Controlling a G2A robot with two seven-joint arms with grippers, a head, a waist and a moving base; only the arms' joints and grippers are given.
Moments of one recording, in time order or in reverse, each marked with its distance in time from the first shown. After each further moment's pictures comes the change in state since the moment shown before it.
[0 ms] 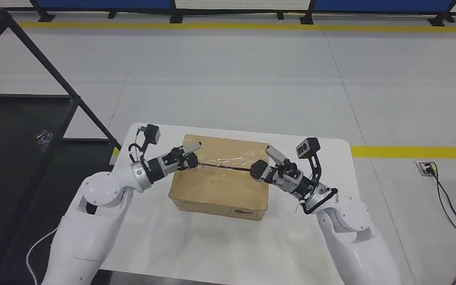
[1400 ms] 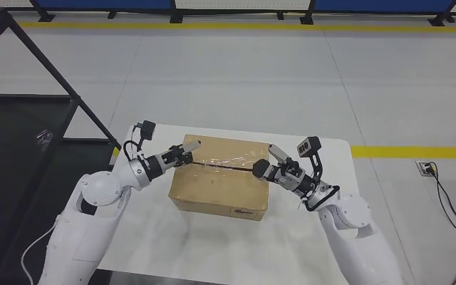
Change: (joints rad) left arm 0.014 0.014 -0.009 -0.064 0.124 -0.007 0.076; right arm 0.032 0.013 -0.012 0.049 0.025 -0.014 0.018
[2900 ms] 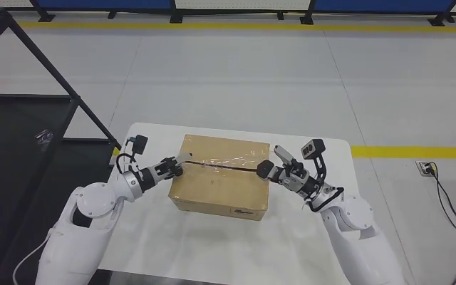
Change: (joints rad) left arm 0.102 0.033 -0.069 -0.019 0.077 0.064 -0.011; right arm -0.015 0.014 0.015 0.021 0.029 -0.027 0.006
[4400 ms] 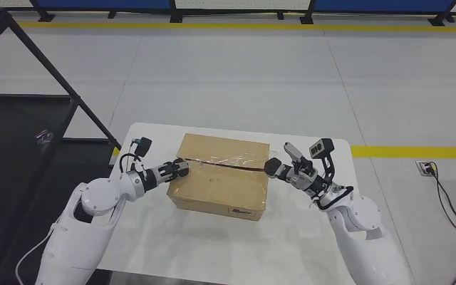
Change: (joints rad) left arm -0.025 0.010 0.027 0.021 0.051 0.093 -0.046; right arm -0.011 0.016 0.038 -0.009 0.031 0.007 -0.008
